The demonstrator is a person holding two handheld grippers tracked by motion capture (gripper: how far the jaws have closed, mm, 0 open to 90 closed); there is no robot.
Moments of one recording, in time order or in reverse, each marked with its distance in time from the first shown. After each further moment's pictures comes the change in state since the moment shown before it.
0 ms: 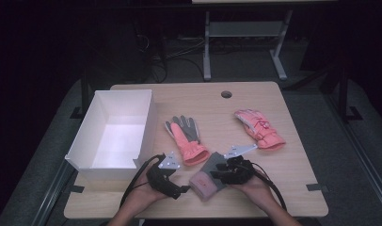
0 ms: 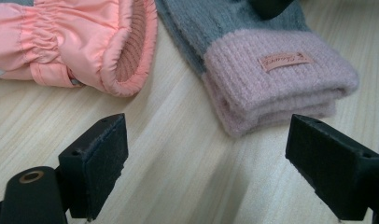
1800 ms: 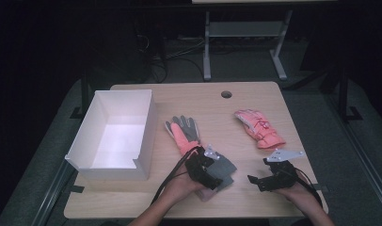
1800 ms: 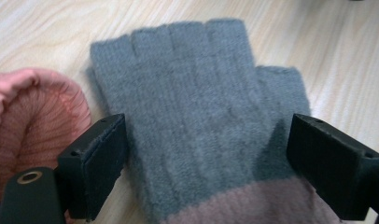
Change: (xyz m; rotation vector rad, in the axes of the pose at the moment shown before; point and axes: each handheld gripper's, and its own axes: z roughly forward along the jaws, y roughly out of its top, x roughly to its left) left arm -0.019 0.074 0.081 0.124 -0.013 -0.017; right arm -0.060 -0.062 -0.072 -0.037 -0.192 0.016
